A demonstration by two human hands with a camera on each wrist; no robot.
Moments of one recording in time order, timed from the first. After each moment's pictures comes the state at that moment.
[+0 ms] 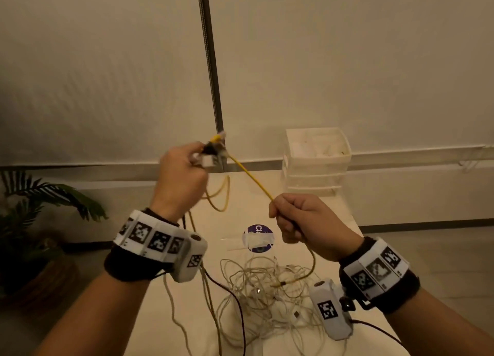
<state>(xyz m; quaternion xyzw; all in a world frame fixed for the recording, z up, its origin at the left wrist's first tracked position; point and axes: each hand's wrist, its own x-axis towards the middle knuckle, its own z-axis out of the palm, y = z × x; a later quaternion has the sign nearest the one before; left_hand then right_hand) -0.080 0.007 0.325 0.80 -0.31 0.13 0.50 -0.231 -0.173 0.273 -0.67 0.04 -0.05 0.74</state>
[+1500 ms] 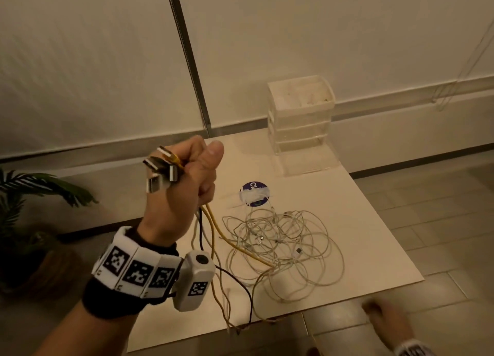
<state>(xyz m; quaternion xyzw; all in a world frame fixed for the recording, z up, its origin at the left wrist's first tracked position) -0.161 0.058 0.303 0.56 -0.42 -0.14 0.70 -0.473 -0.168 -0.042 -0.78 0.50 -0.01 0.37</state>
